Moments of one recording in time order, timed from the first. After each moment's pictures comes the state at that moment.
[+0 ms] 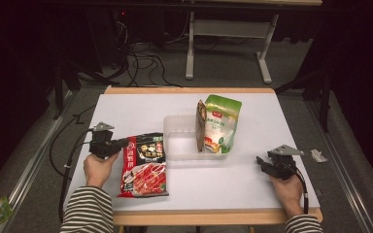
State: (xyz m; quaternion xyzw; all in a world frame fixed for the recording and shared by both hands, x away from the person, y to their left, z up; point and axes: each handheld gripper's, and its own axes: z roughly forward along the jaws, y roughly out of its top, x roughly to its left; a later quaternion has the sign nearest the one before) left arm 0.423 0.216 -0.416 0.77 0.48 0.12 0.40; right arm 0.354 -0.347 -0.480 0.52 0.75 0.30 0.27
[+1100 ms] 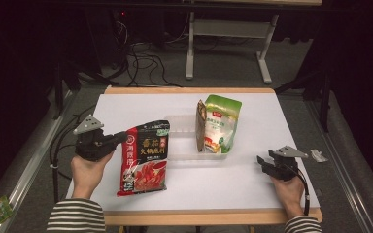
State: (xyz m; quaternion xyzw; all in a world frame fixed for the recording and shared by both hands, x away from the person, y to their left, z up) left arm 0.368 0.206 -0.330 0.77 0.40 0.16 0.47; right arm 0.348 -0.350 -0.478 0.51 0.74 0.33 0.28
